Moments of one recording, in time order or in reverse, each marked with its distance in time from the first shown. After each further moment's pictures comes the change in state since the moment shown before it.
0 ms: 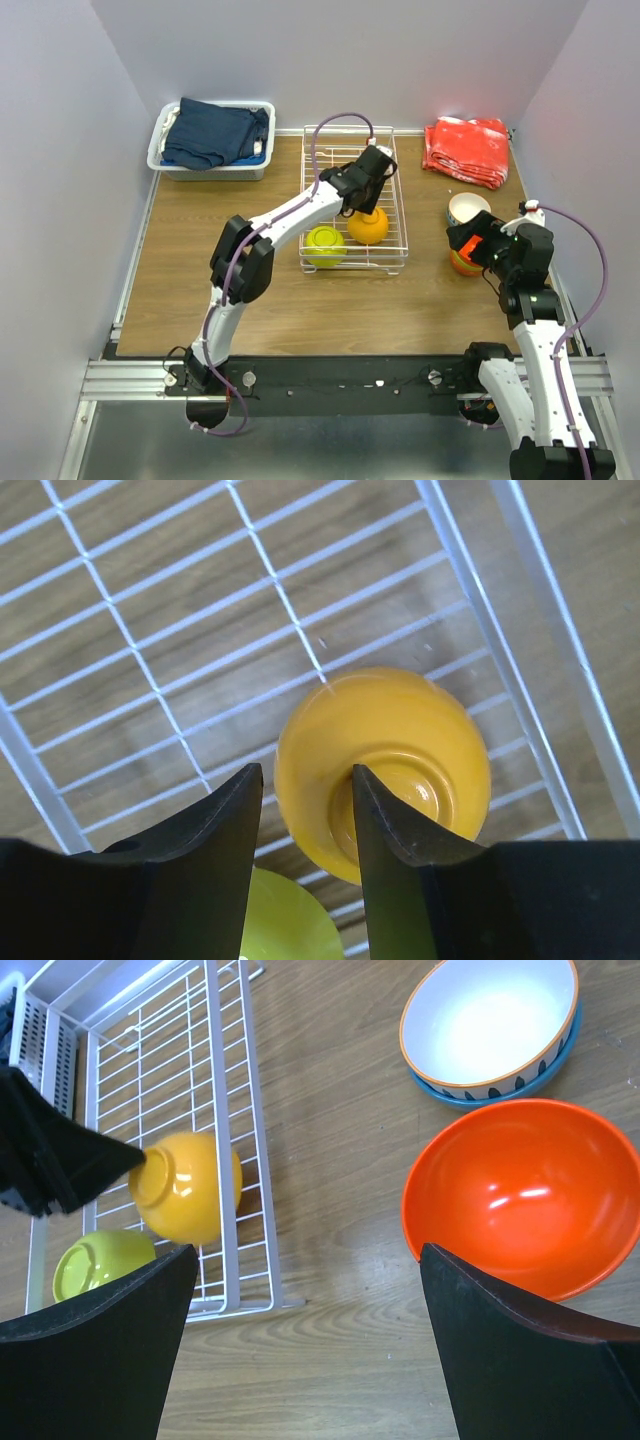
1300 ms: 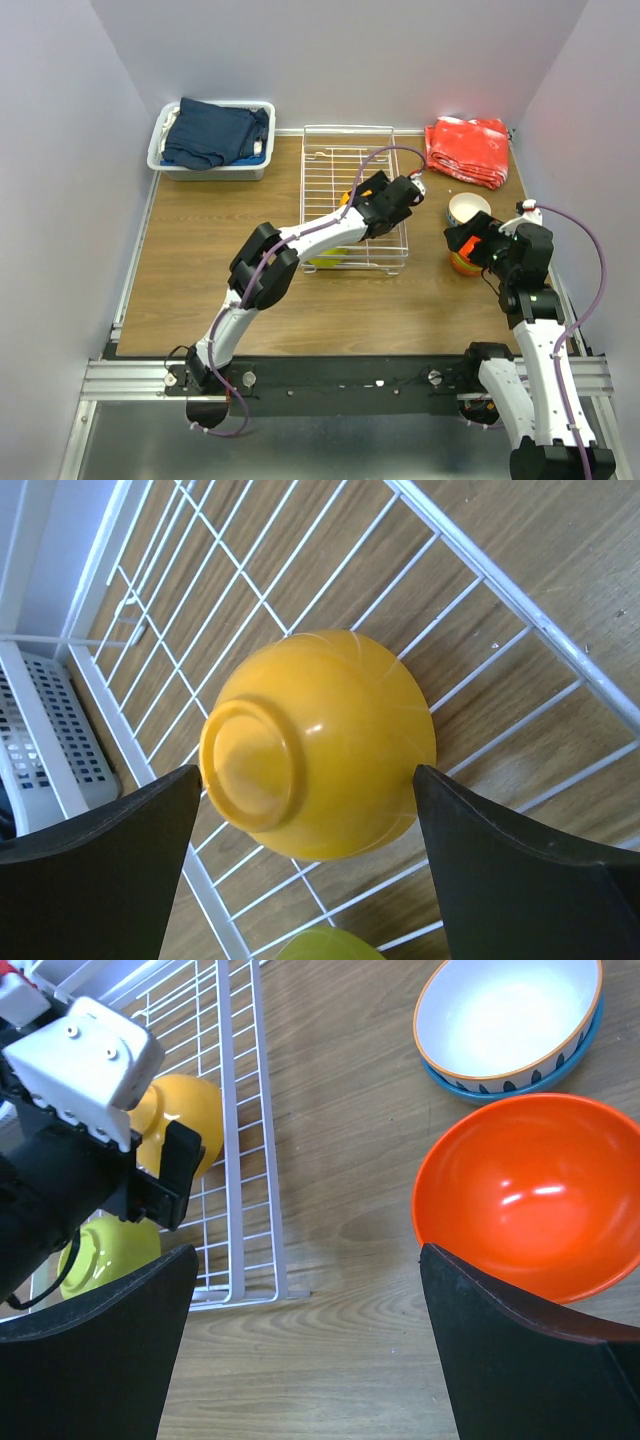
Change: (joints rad) left arm -0.140 0.087 -0.051 0.217 -0.341 0.529; right arm 0.000 0.005 0.000 -0.005 -0.034 -0.011
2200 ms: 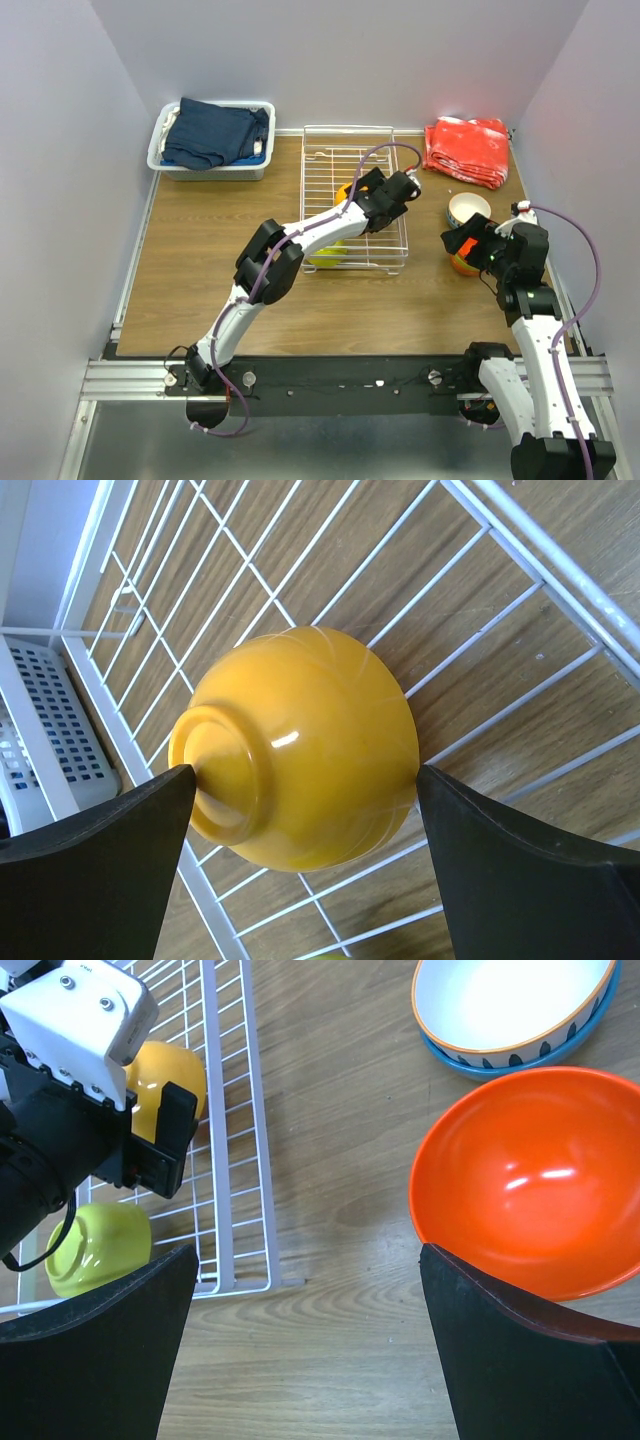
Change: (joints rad) left arm 0.041 0.090 0.095 -0.066 0.006 -0.008; right arm 0.000 0.027 -0.021 0.001 -0.018 0.000
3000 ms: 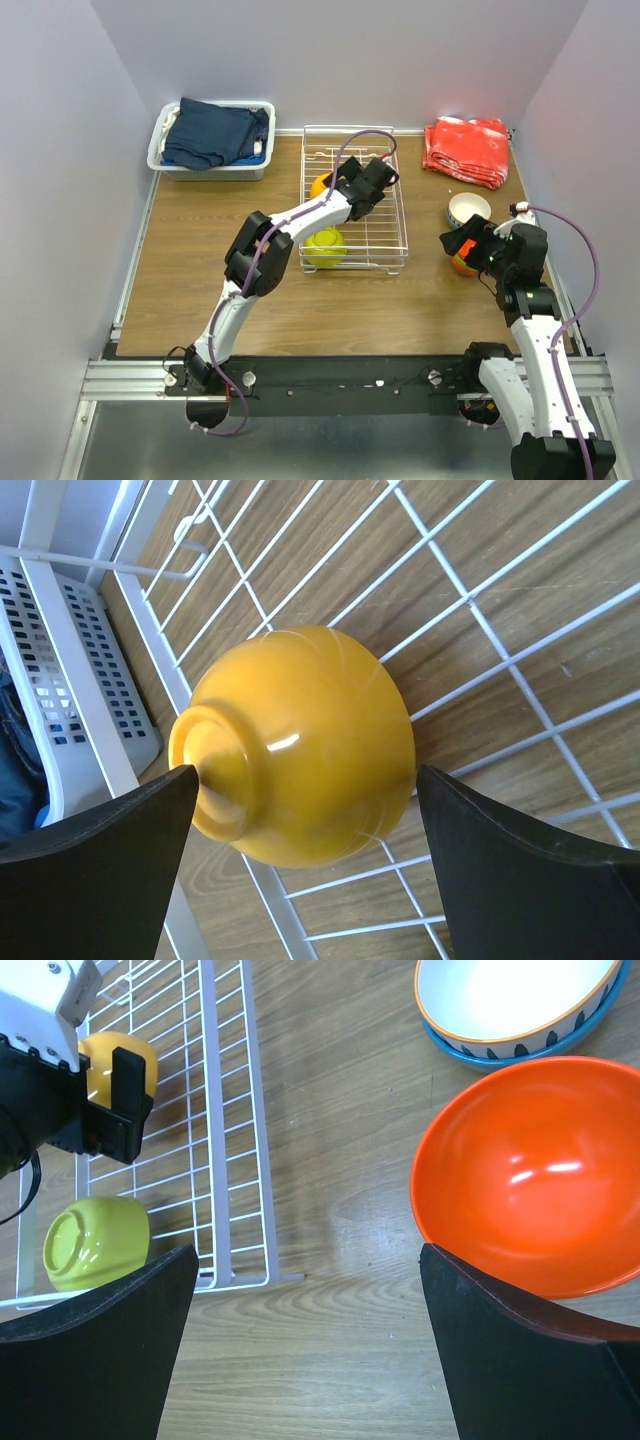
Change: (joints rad) left arm 0.109 -0.027 -0.041 0.002 -0.048 0.020; right arm 0.000 0.002 -0.011 0.000 -0.011 0.000
